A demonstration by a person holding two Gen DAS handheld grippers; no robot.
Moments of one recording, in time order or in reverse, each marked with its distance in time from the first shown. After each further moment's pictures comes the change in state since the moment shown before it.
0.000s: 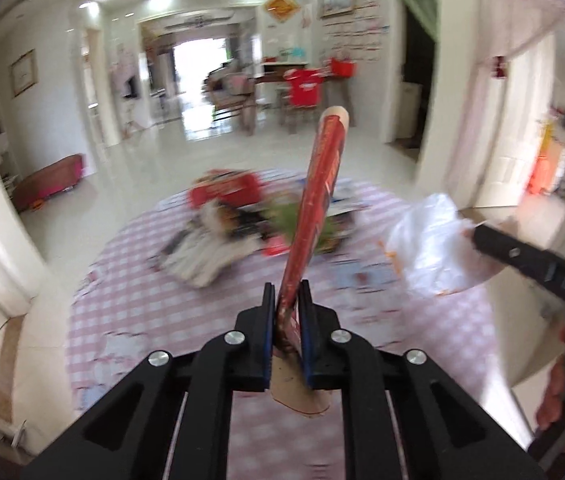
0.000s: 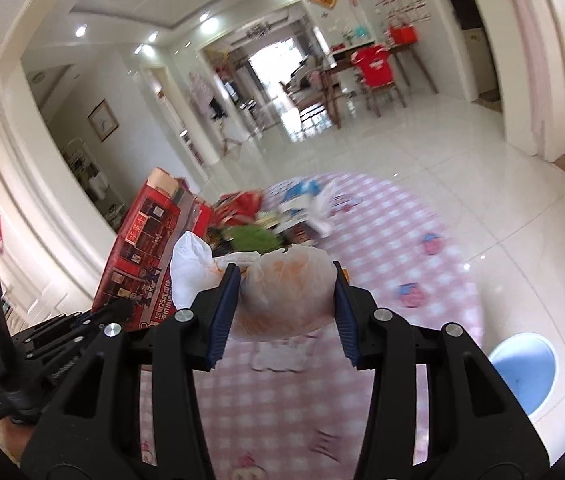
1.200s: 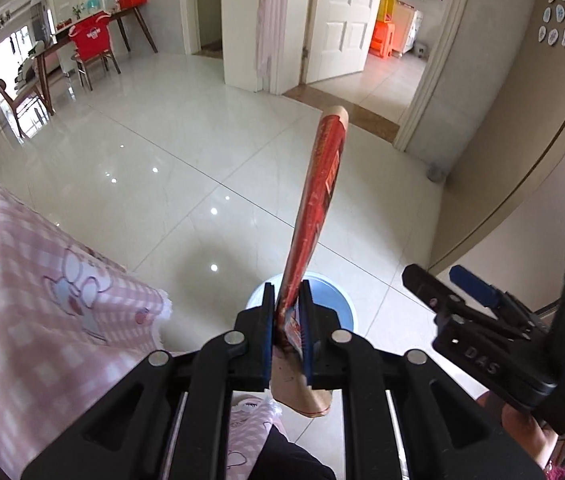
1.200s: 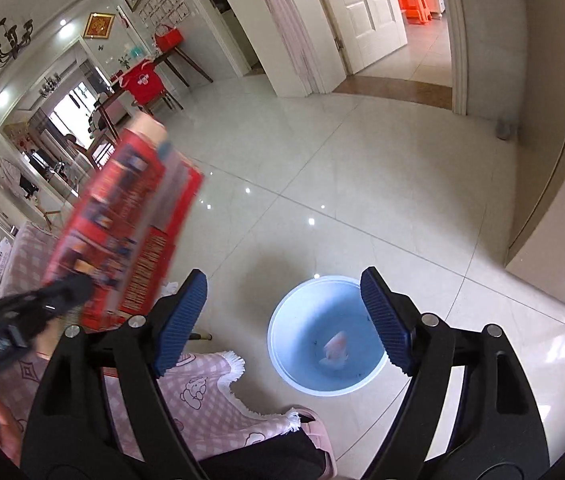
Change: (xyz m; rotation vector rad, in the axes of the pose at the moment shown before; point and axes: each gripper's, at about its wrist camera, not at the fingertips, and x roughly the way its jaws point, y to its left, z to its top) left arm 0.218 -0.392 -0.011 0.412 0.359 -0.460; right arm -0.076 -0.338 -0.085 0.445 -0.034 -0.608
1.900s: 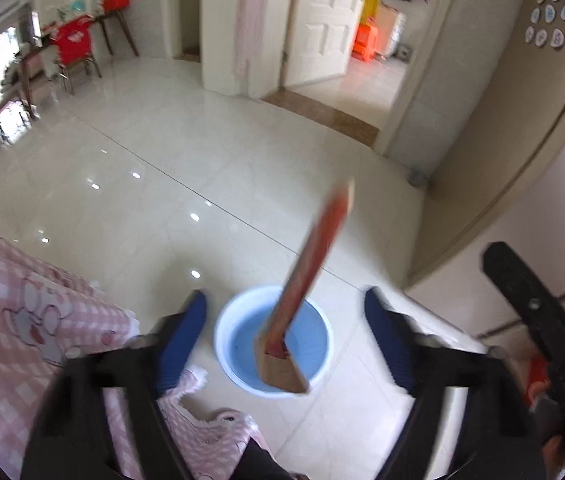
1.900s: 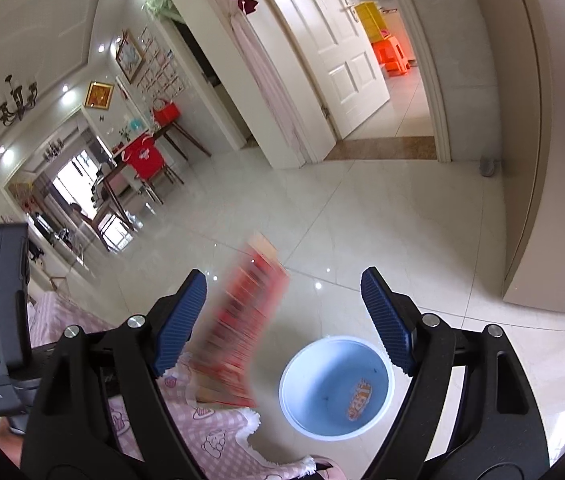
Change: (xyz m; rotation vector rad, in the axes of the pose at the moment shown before) left arm 0.015 -0.023 0.007 0.009 -0.037 -0.053; right arm -0.066 -0.019 0.006 0.085 -0.262 0.013
